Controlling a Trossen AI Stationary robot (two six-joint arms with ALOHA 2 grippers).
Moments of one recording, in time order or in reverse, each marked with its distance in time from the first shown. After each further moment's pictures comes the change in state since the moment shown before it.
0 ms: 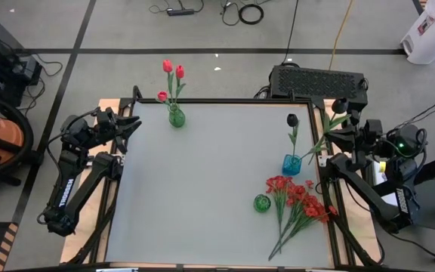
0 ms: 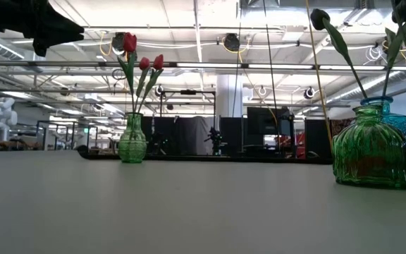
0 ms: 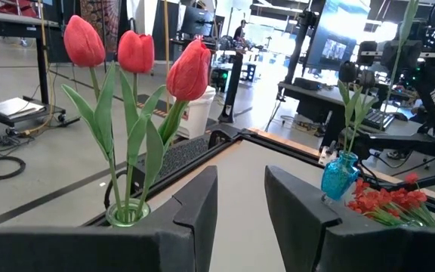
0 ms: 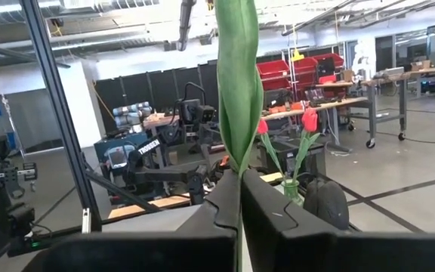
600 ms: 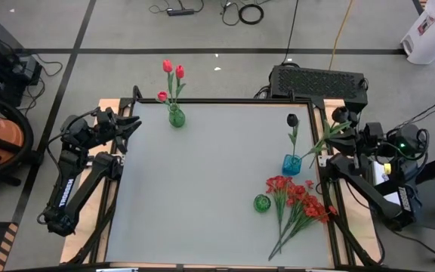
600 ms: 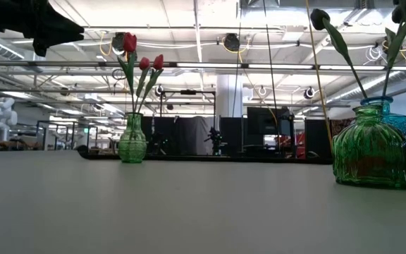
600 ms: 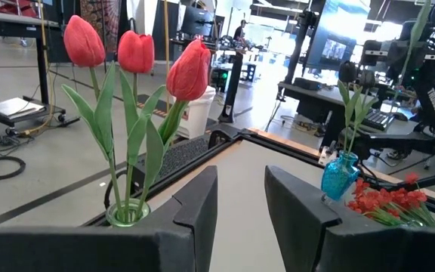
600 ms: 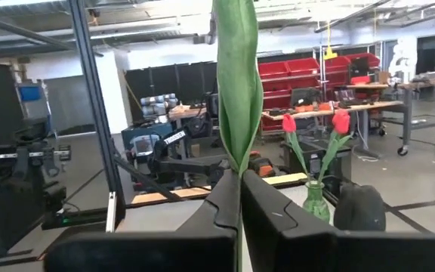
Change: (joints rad) left arm 0.000 0.000 0.000 0.000 0.000 0.000; right arm 0.064 0.001 0.000 0.005 -0.051 -0.042
